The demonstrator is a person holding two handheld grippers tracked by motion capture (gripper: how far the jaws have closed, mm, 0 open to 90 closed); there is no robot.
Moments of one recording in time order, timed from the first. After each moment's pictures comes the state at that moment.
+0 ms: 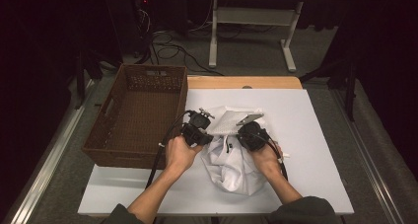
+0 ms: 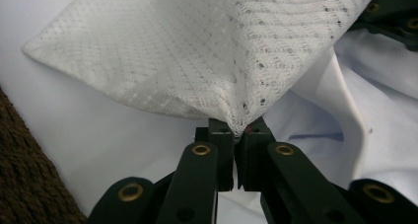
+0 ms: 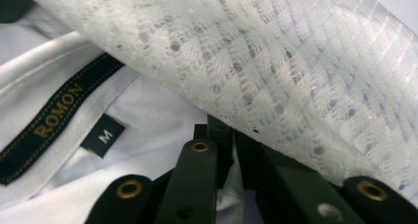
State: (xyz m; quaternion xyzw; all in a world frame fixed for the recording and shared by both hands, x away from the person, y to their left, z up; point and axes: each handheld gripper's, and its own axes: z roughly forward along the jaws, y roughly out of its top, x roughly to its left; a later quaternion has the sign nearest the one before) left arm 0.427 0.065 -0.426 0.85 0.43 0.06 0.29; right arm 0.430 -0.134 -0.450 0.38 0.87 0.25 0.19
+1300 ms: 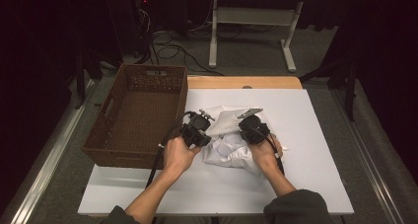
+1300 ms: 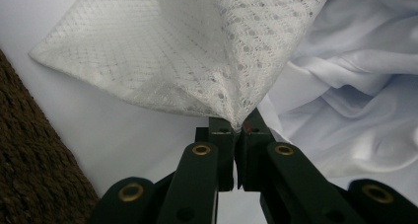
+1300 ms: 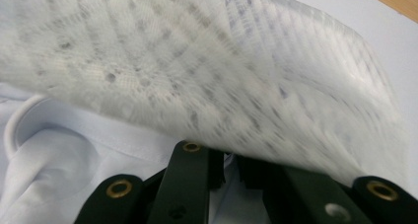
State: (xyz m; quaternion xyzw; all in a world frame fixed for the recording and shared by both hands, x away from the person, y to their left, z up) left arm 0.422 0.064 -0.426 0.86 0.42 0.08 0.26; right arm 0.451 -0.133 -0.454 0.41 0.85 0.23 0.23
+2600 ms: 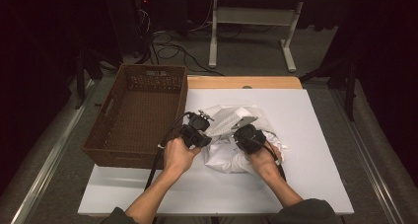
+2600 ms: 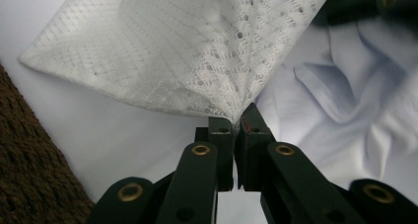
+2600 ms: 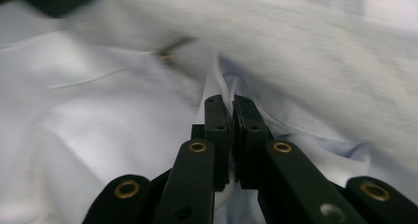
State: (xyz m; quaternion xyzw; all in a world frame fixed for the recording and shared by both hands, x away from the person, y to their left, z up) left arm 0.420 0.066 -0.425 0.86 0.42 0.07 0.28; right arm 0.421 -0.125 -0.444 0.35 0.88 0.24 0.21
